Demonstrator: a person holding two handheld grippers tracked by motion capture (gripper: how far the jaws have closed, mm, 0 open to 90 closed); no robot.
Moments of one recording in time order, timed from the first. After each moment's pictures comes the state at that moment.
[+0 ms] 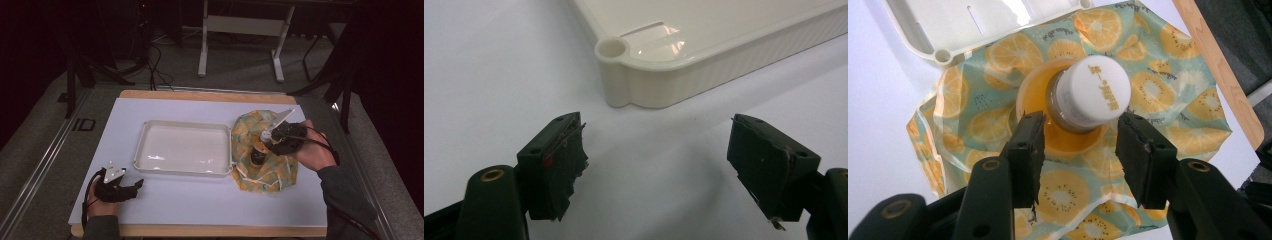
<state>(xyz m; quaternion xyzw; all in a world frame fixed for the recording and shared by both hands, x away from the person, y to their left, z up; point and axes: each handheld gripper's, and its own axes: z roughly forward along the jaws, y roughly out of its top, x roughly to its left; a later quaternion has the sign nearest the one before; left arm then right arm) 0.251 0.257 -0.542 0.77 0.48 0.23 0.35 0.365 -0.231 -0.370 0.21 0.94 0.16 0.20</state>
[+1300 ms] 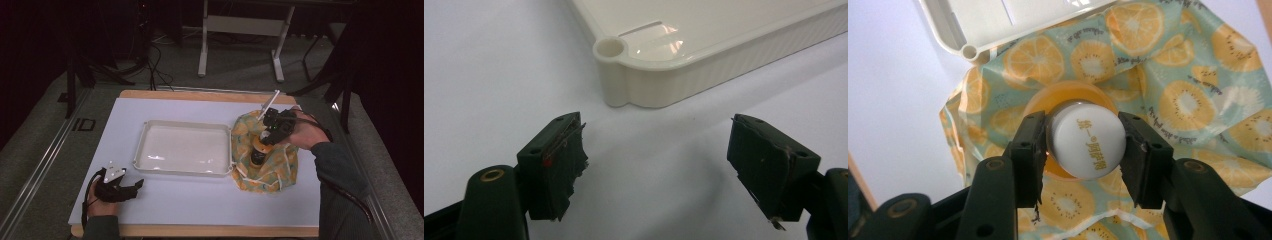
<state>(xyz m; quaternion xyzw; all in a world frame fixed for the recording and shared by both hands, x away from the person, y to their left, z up) 0.251 0.257 -0.542 0.77 0.48 0.22 0.35 0.410 -0.212 -0.361 0.19 0.97 0.12 0.08</state>
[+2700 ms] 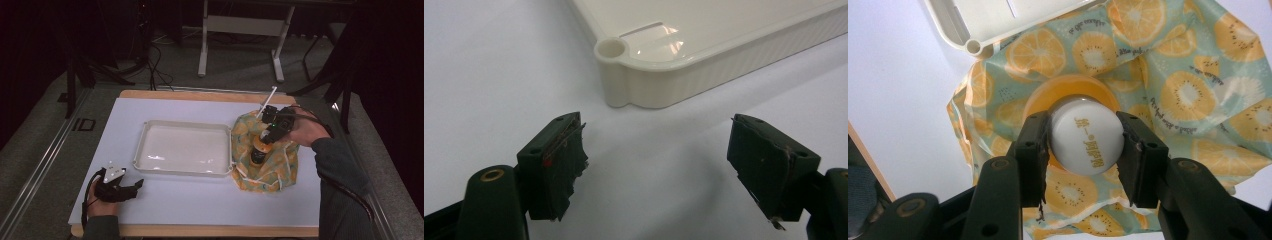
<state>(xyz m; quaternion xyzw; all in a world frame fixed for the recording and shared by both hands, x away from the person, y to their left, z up) 0.251 0.257 -0.541 0.77 0.48 0.23 0.35 0.413 -0.206 -0.353 0.20 0.97 0.09 0.07</state>
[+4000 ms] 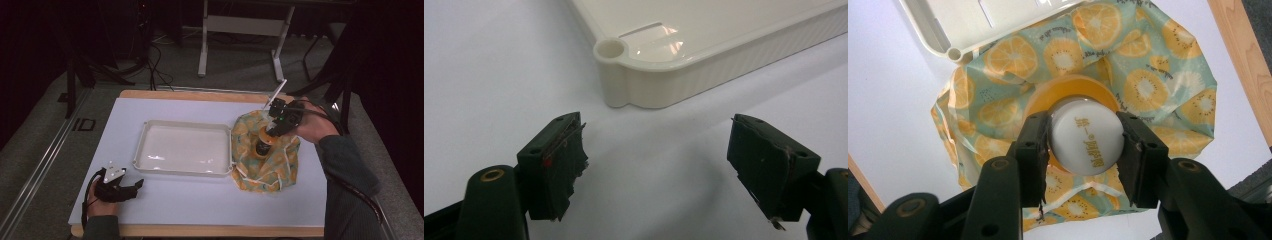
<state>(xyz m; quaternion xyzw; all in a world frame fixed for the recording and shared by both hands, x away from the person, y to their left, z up) 0.251 0.257 -0.541 0.77 0.48 0.23 0.35 0.410 -0.218 -0.328 0.22 0.96 0.10 0.11</state>
